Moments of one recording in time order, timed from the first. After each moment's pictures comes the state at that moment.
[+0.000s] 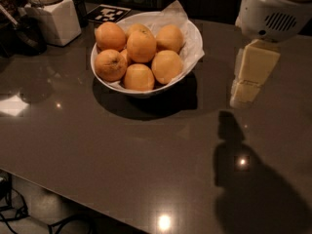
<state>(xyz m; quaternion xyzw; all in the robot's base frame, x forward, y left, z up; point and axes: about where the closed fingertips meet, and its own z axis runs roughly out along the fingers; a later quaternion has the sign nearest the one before) 0.468 -0.152 0.998 -0.61 0.77 -0.07 0.13</state>
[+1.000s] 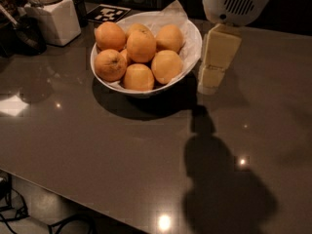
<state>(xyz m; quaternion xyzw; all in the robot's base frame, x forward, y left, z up) 0.489 -0.096 1.012 -0.64 0.75 -0.07 0.16</state>
